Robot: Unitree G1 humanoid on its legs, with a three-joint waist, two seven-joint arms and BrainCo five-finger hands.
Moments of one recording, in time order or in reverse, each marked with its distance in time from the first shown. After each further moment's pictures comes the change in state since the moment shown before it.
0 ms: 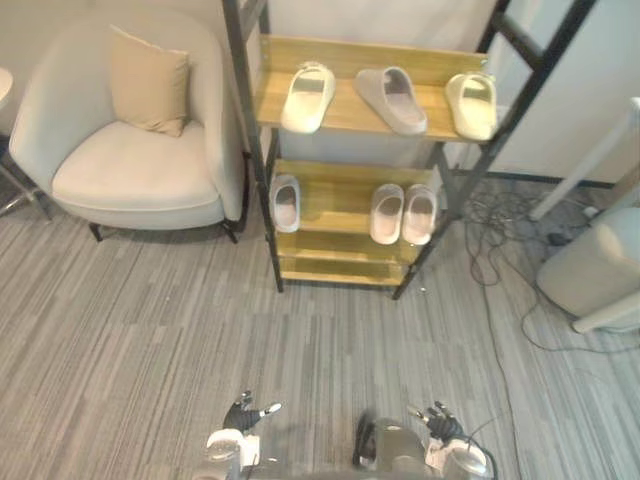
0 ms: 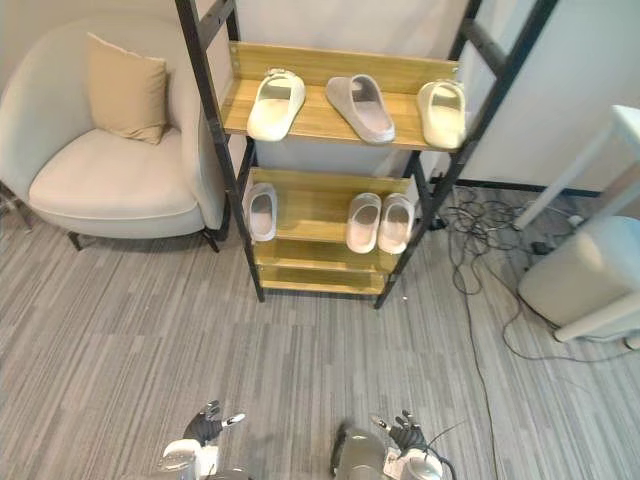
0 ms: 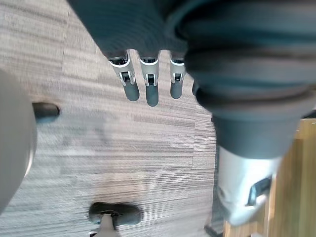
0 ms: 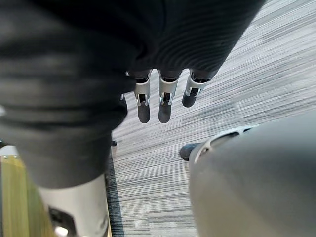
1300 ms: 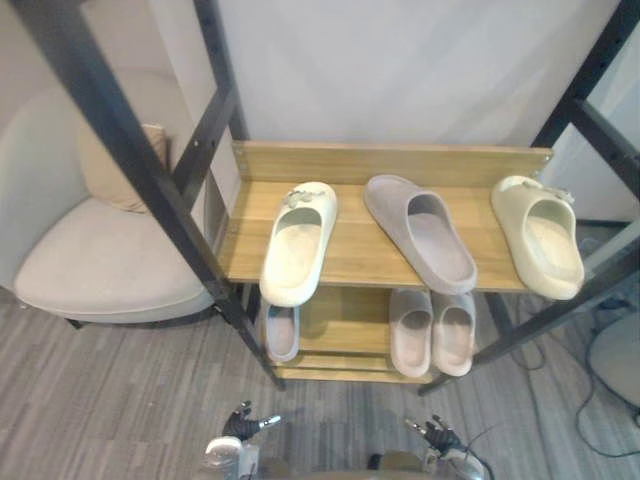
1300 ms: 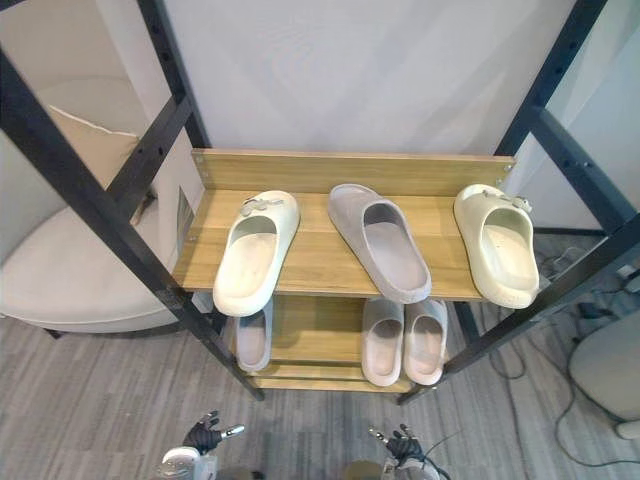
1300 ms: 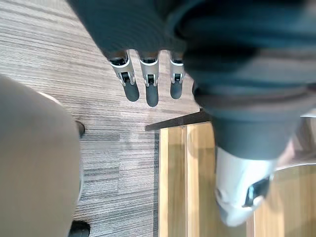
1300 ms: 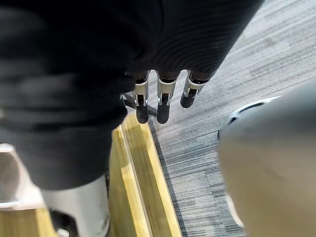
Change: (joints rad) left arm 0.024 0.017 -0.011 0.030 0.006 0.017 0.000; right arm 0.021 0.013 0.014 0.066 -0.037 0.010 0.001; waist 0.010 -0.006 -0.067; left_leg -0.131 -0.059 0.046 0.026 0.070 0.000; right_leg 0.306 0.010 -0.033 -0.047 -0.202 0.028
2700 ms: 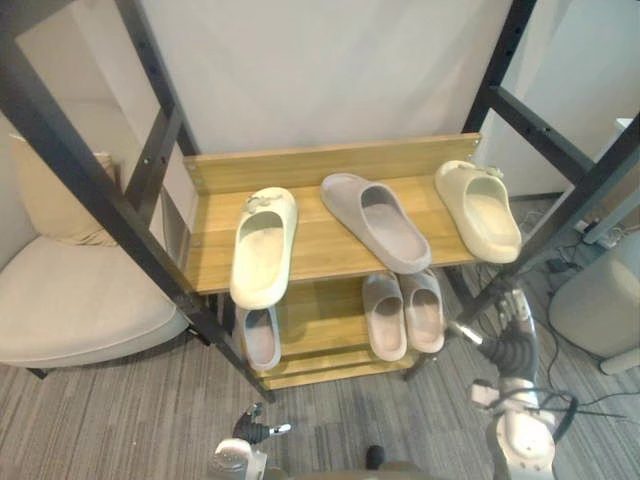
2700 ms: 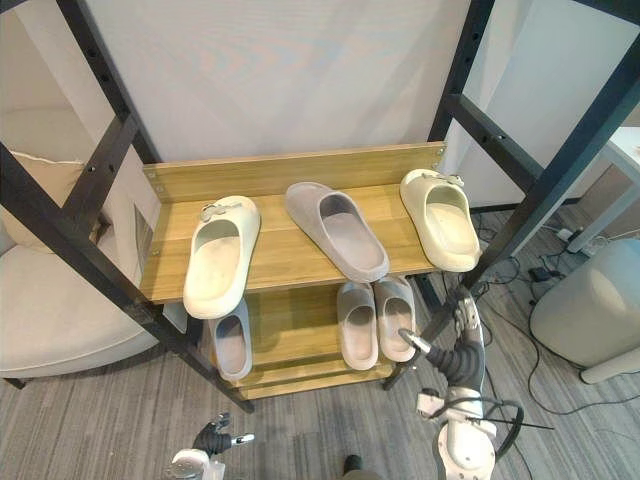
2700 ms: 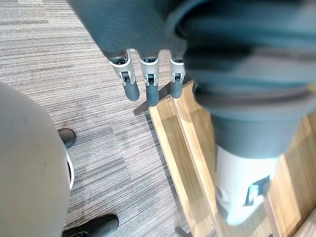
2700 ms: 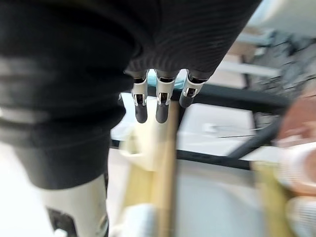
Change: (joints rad) left arm -0.008 0.019 -0.120 0.007 0.098 -0.025 0.013; right arm 0.267 0.006 -0.011 -1.463 -0.245 -0.119 -0.097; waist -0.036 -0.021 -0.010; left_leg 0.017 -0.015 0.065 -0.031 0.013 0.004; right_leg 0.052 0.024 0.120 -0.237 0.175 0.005
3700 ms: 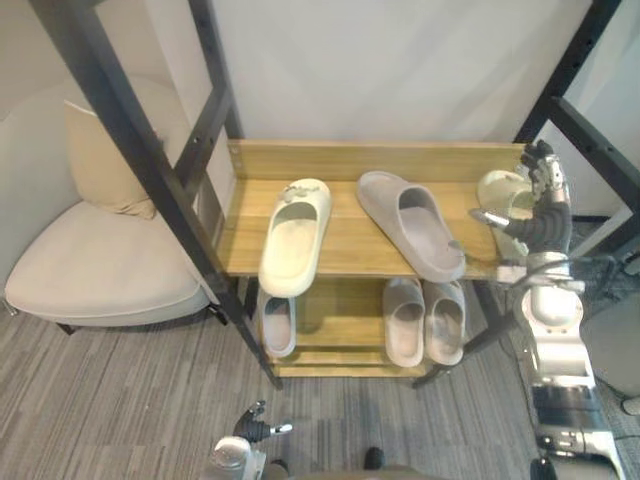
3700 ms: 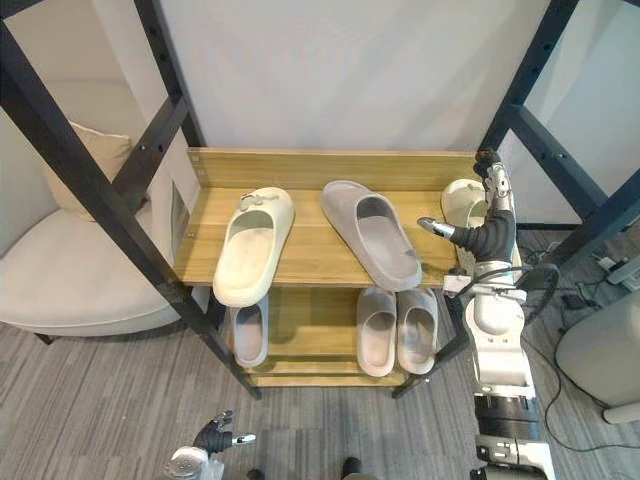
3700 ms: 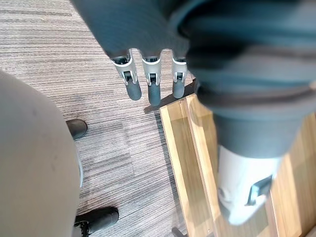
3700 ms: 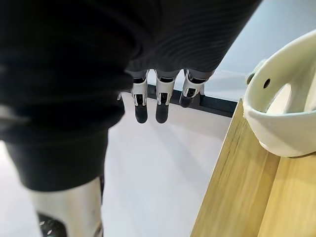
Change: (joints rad) left arm 0.002 0.012 0.003 -0.021 -0.001 0.000 -0.040; right arm -0.576 -0.360 -0.023 0.415 0.060 0.032 -0.032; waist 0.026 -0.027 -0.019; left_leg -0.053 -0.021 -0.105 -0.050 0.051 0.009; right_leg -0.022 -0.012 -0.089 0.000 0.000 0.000
